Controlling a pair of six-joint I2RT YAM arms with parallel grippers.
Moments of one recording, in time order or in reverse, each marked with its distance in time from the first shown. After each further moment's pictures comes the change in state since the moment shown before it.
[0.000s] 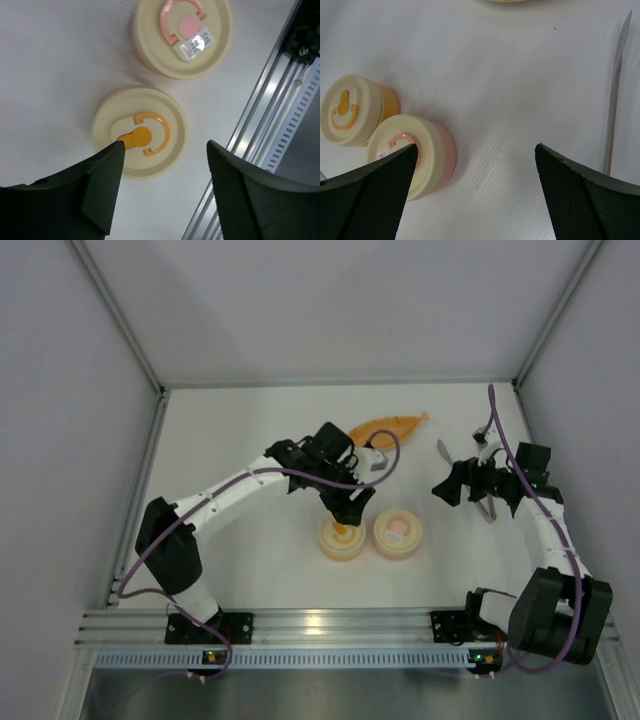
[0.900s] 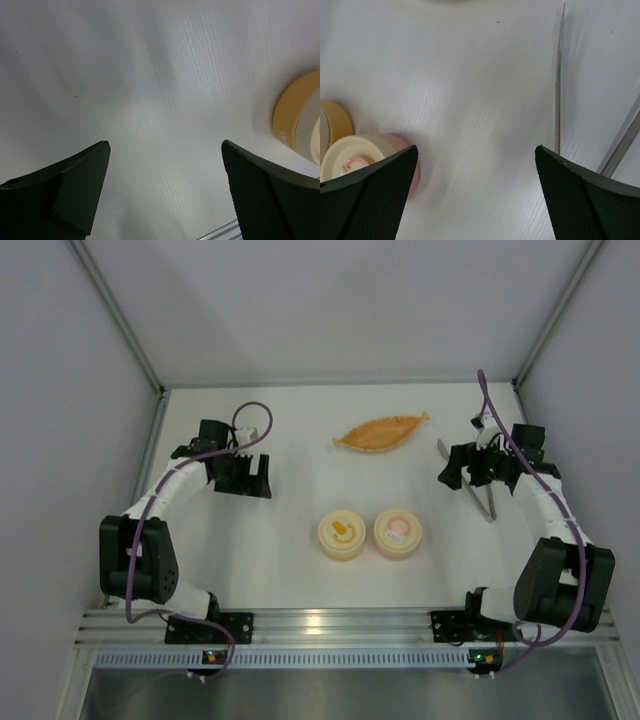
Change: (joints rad) left arm 0.750 -0.183 -0.367 0.121 -0.030 -0.105; right arm 0.044 0.158 0.155 -0.047 0.221 0.010
